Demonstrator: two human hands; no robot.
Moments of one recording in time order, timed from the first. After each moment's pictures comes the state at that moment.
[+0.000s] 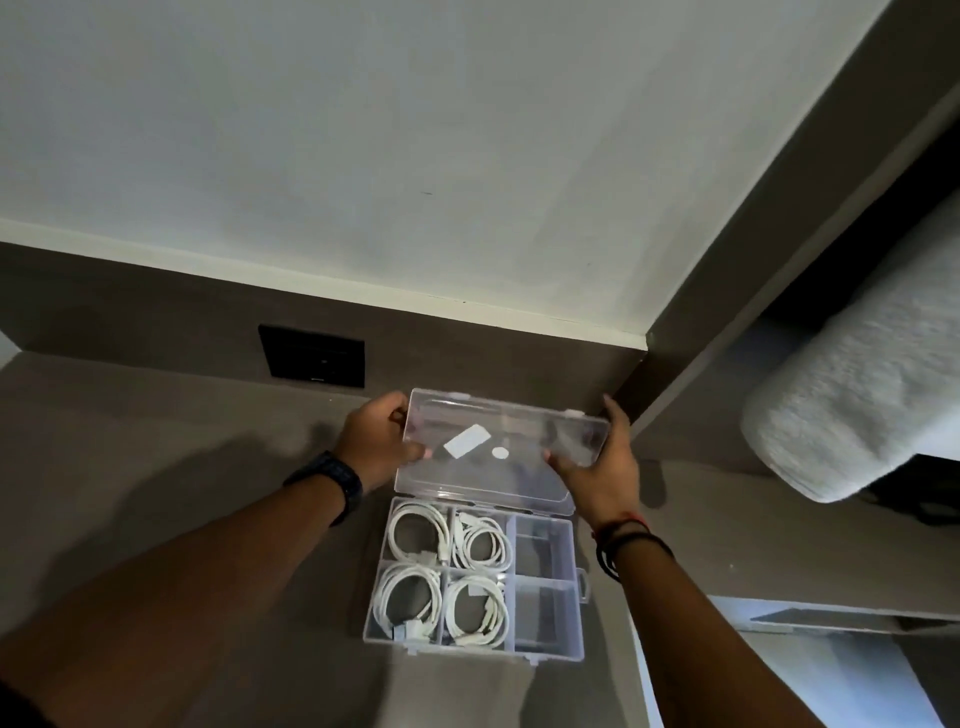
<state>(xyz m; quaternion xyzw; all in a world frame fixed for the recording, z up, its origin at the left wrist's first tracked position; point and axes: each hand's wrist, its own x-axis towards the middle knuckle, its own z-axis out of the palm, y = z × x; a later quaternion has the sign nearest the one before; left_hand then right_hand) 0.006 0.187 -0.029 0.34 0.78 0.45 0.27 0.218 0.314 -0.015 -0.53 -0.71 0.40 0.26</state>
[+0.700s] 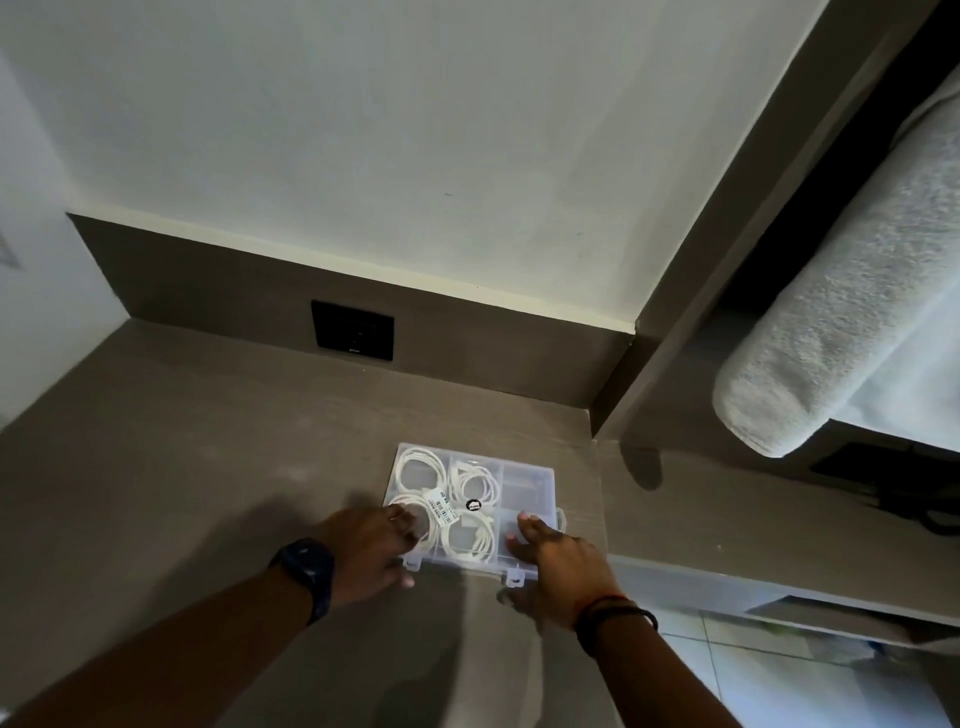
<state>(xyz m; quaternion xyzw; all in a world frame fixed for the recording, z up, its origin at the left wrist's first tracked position) 0.101 0.056 -0.050 0.67 0.73 -0.05 0.15 0.308 0.223 -0.045 -0.25 -0.94 0.10 -0.19</state>
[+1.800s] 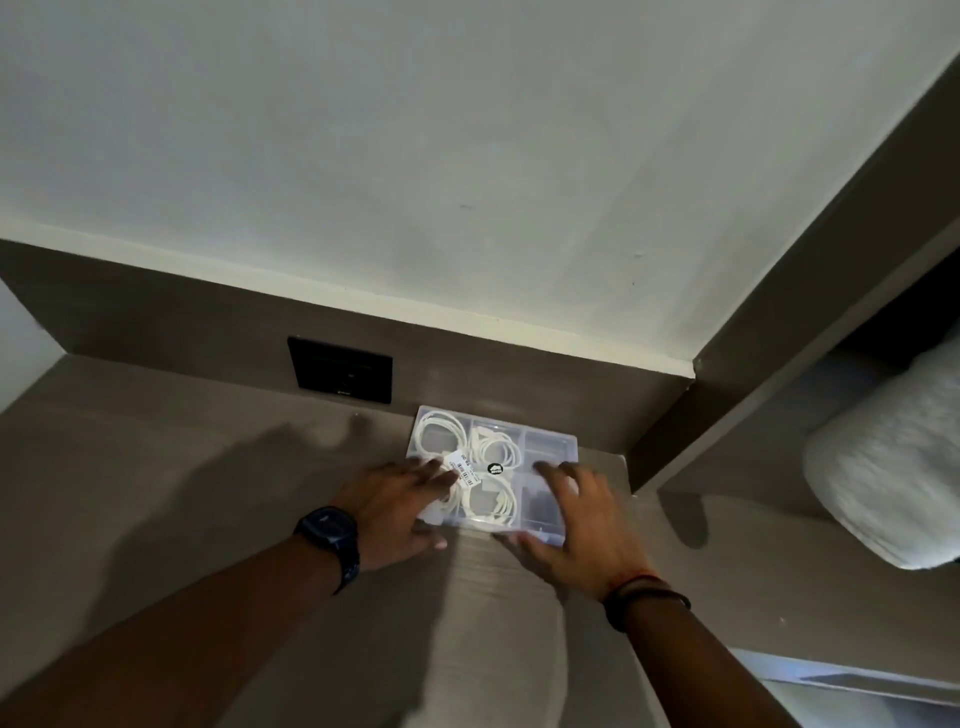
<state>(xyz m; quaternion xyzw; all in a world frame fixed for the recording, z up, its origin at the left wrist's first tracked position) 0.004 0.157 -0.068 0.64 0.76 0.09 0.08 0.211 0.308 -0.045 -0.31 -0.94 0.14 0.04</state>
